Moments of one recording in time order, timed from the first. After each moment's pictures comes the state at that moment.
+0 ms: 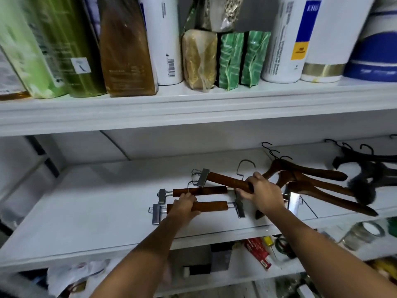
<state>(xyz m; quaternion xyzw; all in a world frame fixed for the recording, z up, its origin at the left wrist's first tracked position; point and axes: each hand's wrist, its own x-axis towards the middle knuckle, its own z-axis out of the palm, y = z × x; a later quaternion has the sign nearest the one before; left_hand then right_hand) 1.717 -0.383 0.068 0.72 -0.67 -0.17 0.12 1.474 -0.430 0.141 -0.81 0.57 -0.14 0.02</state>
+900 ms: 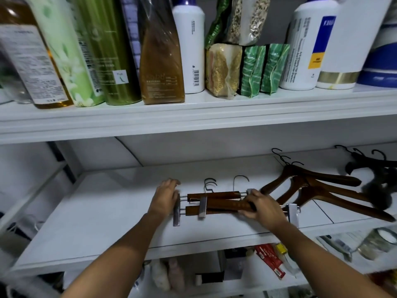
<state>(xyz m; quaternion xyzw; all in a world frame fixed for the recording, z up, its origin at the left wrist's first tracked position) 1.813 -0.369 0.108 0.72 -0.65 -0.03 0.24 1.502 -0.406 0.118 -0.86 0.50 -0.10 0.06</state>
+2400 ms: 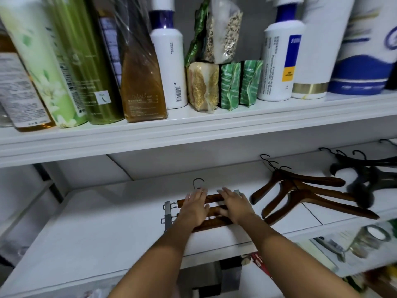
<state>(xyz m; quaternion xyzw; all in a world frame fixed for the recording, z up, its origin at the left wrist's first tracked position) 1.711 -0.396 0.122 0.68 -0.72 -0.09 0.09 1.556 -0.433 0.122 -0.85 0.52 -0.04 0.09</state>
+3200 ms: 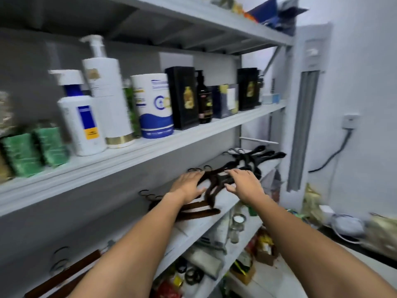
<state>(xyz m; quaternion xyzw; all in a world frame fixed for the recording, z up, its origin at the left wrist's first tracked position) 1.345 -0.415 0.282 0.40 -0.91 -0.04 0.10 1.156 -0.339 0.263 -0.65 0.74 -0.15 -0.10</state>
